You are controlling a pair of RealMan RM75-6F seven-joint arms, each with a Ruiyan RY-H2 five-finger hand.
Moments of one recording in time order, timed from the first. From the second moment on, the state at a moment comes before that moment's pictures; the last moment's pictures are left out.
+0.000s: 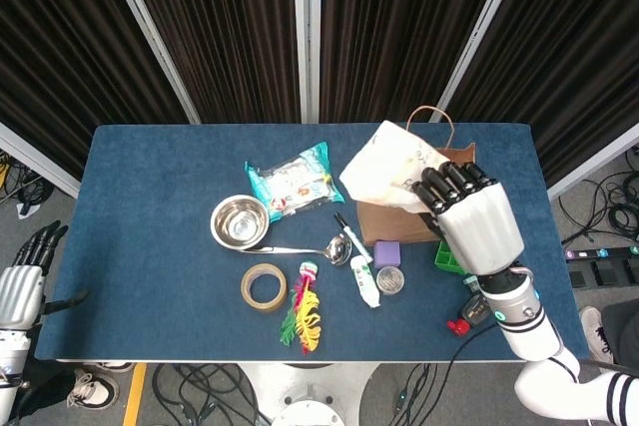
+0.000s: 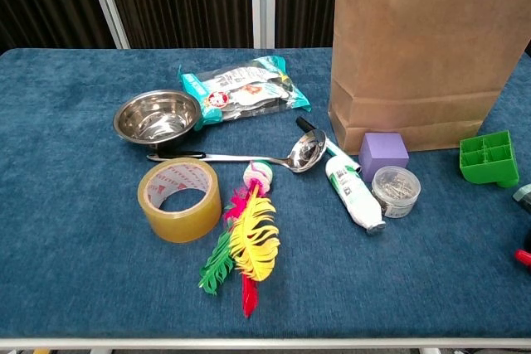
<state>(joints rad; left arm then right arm) -0.12 -1.44 -0.04 -0.95 1.54 1.52 -0.53 0.57 -1.17 0.34 -1.85 -1.67 1.49 -0.50</state>
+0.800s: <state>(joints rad) -0.15 -1.44 -0.04 -0.98 1.53 1.47 -0.46 0.62 -1.18 0.29 -1.50 -1.54 1.30 -0.26</state>
